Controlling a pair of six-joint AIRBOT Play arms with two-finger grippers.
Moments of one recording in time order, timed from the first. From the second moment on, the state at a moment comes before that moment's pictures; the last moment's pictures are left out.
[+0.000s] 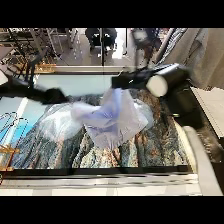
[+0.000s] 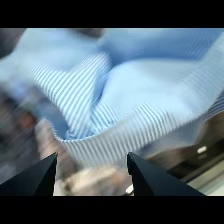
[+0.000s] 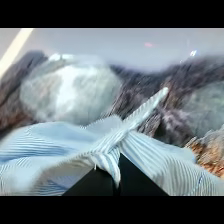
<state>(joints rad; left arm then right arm) 0.04 -1.36 1.68 1.15 -1.51 -1.43 0.56 -1.49 1.92 -1.64 1.09 1.82</state>
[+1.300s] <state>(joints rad) 0.72 -1.18 0.92 1.69 -0.95 -1.43 0.62 -1.58 1.90 -1.65 1.07 1.71</state>
